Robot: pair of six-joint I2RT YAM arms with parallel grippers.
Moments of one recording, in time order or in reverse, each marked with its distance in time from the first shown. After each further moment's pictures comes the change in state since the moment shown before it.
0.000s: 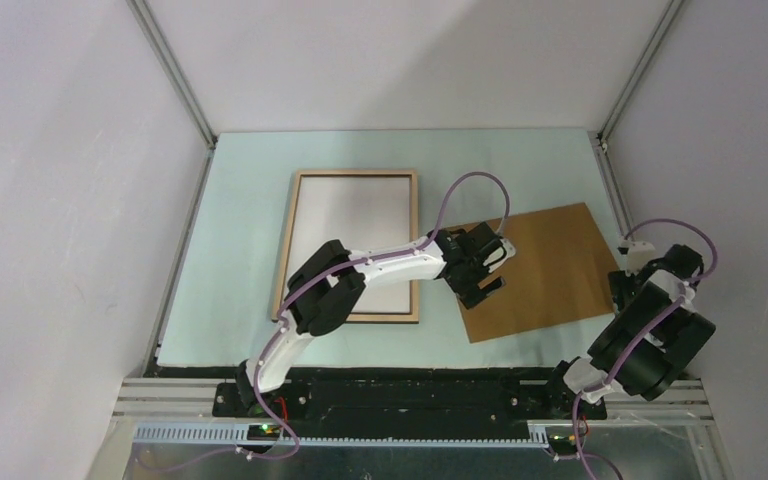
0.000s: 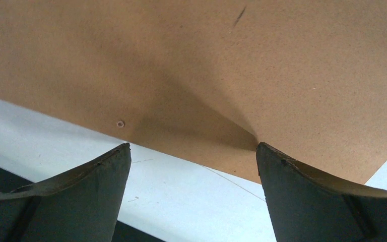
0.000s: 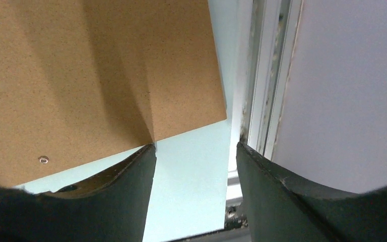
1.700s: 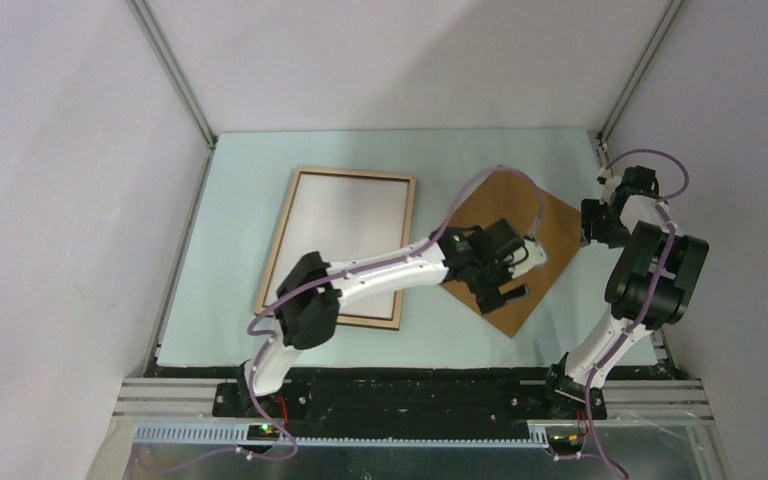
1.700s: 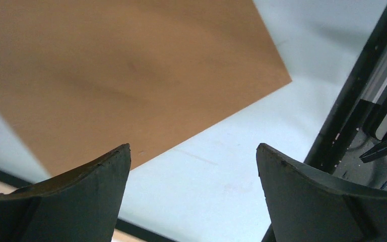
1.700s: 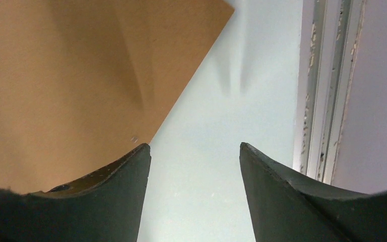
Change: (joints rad) left arm -0.110 -0.093 0.135 -0.130 0.051 0.108; right arm 0.408 0.441 0.556 -0.102 0.068 0.528
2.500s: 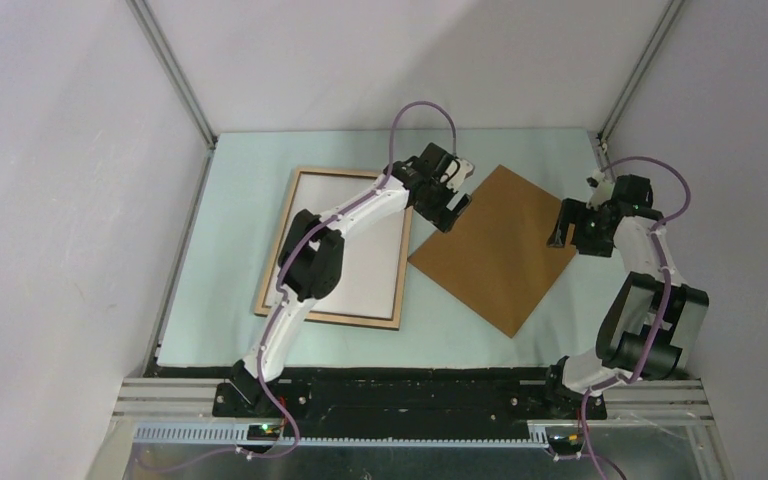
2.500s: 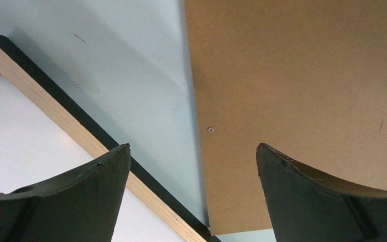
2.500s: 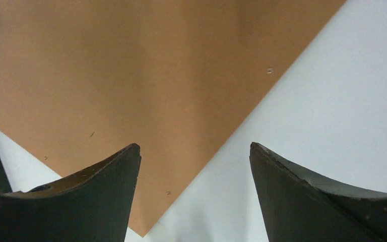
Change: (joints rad) left arm 0.447 0.212 0.223 0.035 0.071 -0.032; right arm 0.057 -0.367 -0.188 -0.114 -0.268 0.205
